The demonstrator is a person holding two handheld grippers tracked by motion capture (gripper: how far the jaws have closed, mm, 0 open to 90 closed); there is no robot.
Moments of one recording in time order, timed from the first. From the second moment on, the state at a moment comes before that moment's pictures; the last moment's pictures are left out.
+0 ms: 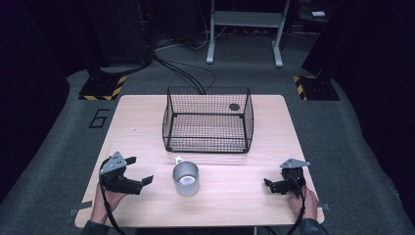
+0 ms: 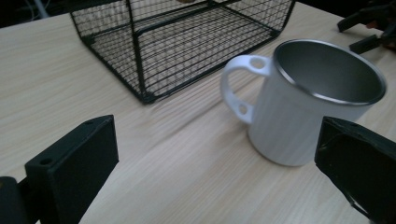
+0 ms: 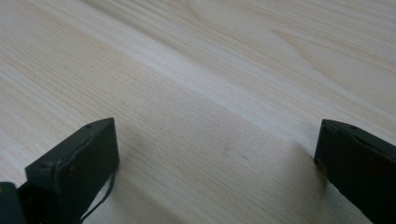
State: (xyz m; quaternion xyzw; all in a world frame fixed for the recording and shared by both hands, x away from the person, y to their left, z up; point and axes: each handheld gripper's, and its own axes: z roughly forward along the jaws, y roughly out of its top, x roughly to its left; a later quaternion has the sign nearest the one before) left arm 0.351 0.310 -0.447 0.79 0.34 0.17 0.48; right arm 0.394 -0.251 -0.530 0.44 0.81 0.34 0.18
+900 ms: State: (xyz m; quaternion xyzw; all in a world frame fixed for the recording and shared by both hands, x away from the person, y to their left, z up) left arm 0.362 0.218 -0.439 0.83 0.23 0.12 0.49; right arm 0.394 -0.251 -0.530 0.44 0.81 0.34 0.18
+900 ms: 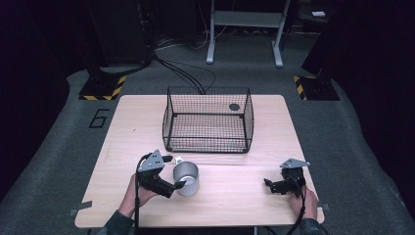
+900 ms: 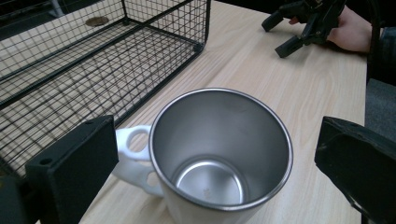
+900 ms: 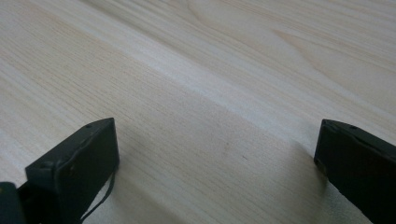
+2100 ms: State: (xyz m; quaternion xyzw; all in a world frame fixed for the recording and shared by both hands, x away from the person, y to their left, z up) left arm 0.369 0.192 -0.460 0.84 0.24 0.14 0.47; right arm 0.394 -0.252 -0.530 0.44 0.81 0.34 0.18
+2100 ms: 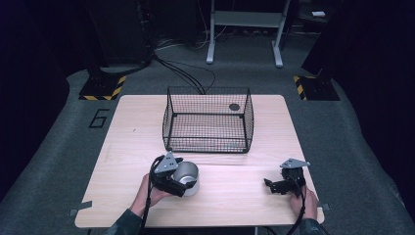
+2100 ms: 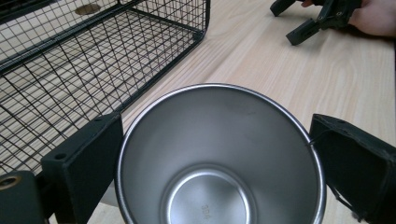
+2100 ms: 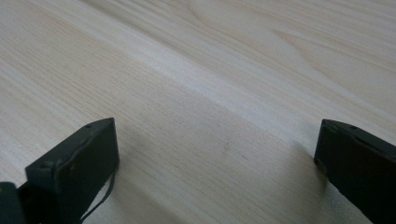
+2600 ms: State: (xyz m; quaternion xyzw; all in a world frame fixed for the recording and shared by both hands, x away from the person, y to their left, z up) left arm 0.368 0.193 -0.461 0.84 0.23 0.14 0.47; right arm 0.394 -0.252 -0.530 0.44 0.81 0.34 0.18
